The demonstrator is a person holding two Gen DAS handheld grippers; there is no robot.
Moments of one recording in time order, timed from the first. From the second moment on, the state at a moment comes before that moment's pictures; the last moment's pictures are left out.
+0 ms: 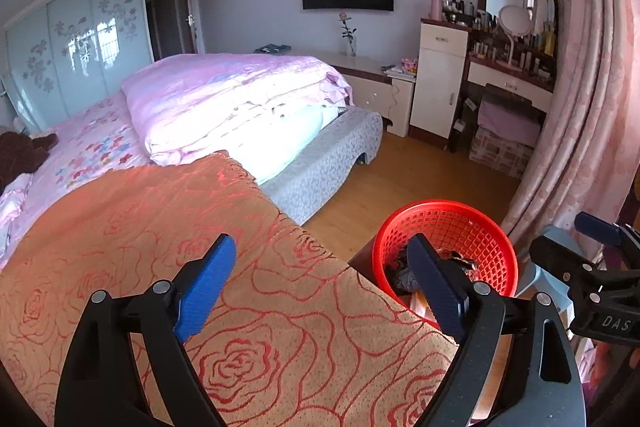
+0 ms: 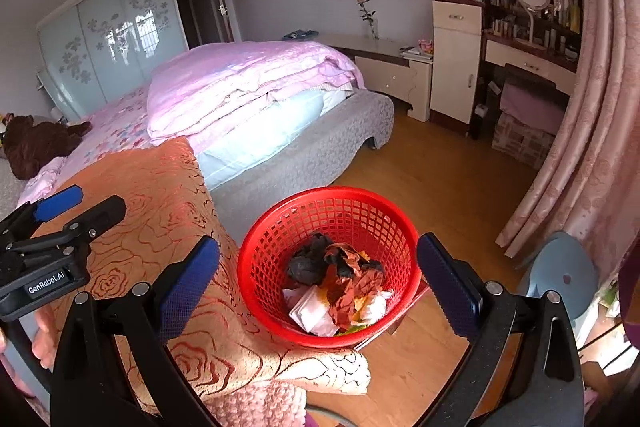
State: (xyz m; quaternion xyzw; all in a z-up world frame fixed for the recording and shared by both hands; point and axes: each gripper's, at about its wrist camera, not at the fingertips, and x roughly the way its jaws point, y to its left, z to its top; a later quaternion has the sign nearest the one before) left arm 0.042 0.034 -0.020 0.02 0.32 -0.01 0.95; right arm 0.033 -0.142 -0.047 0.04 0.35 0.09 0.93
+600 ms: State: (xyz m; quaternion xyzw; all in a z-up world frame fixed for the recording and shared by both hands) left arm 0.016 0.033 -0.006 0.02 0.30 0.01 0.95; right arm 0.008 -0.140 -0.046 0.05 0.33 0.08 0.94
